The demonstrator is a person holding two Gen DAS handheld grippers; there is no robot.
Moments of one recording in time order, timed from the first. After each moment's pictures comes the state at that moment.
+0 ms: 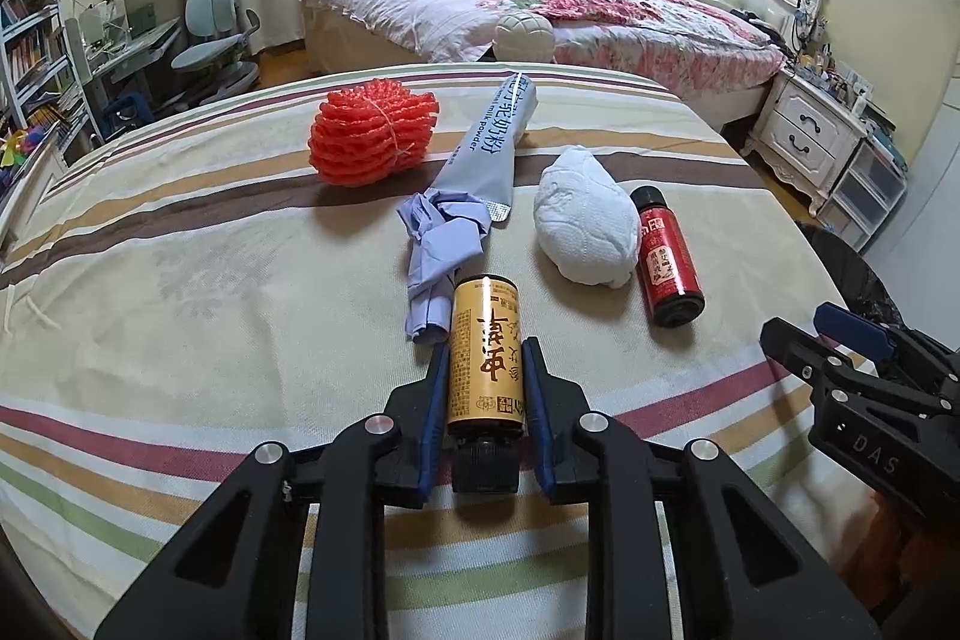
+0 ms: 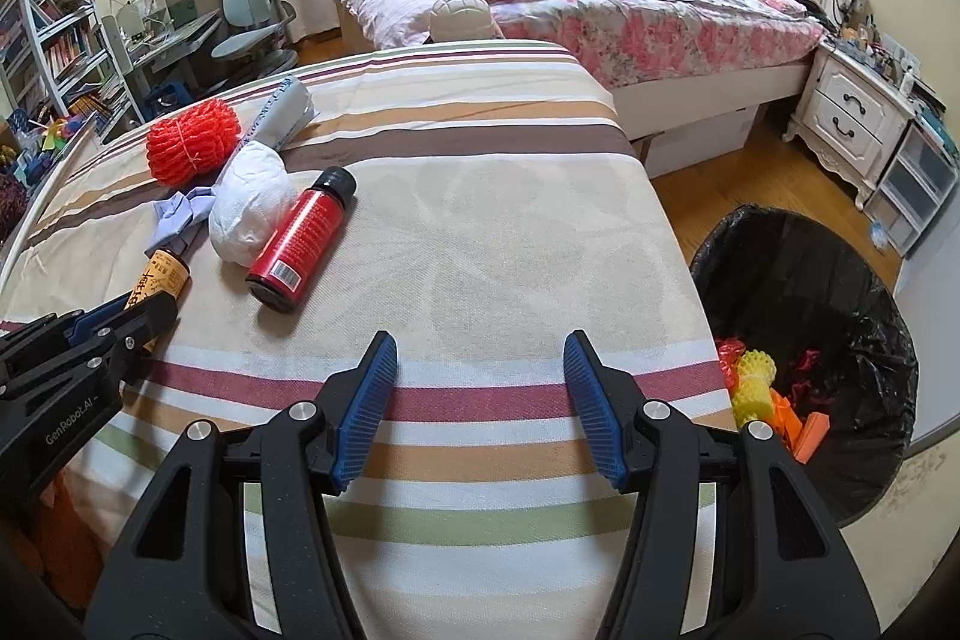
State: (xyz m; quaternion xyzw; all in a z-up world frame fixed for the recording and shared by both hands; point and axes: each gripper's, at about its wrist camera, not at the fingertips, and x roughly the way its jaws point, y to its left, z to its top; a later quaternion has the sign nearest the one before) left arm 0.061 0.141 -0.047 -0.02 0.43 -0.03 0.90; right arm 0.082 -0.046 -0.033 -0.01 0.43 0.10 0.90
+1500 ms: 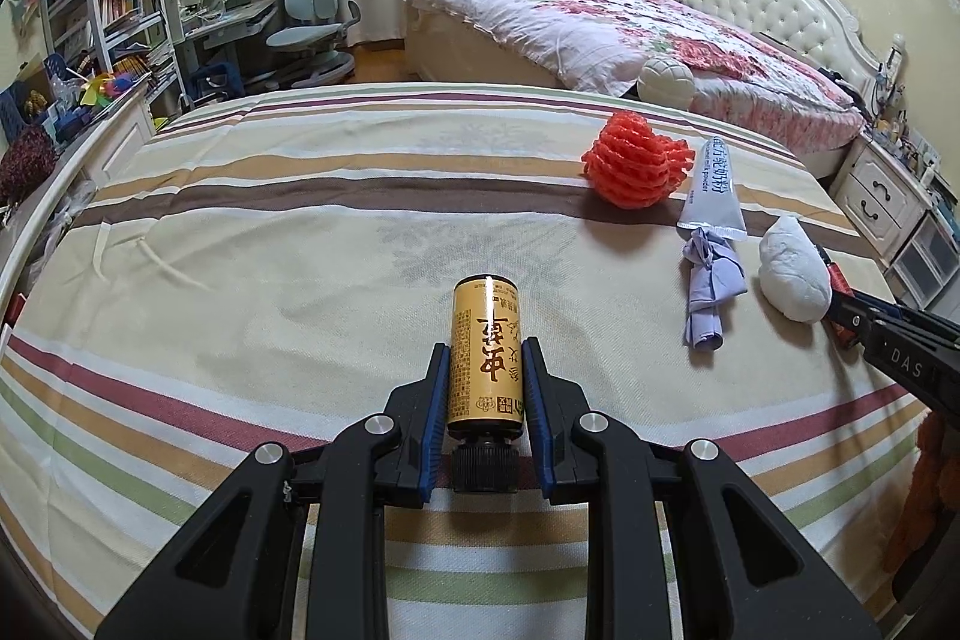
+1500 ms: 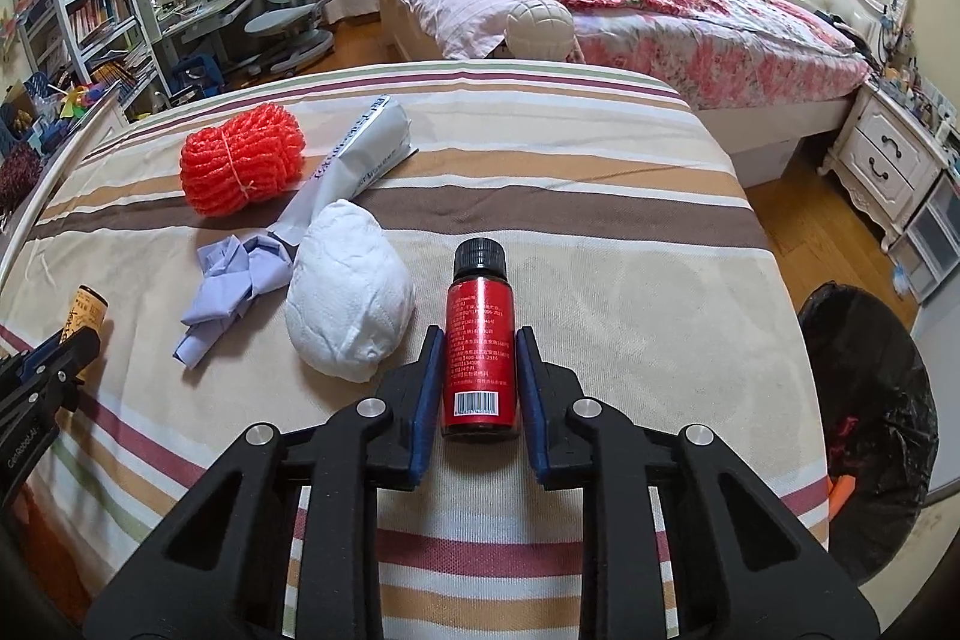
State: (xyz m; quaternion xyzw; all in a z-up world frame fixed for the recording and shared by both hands) left arm 0.041 0.243 -0.041 -0.06 0.40 0.07 0.91; right arm 0.114 0.022 -0.028 -0.04 0.43 0.13 0.89
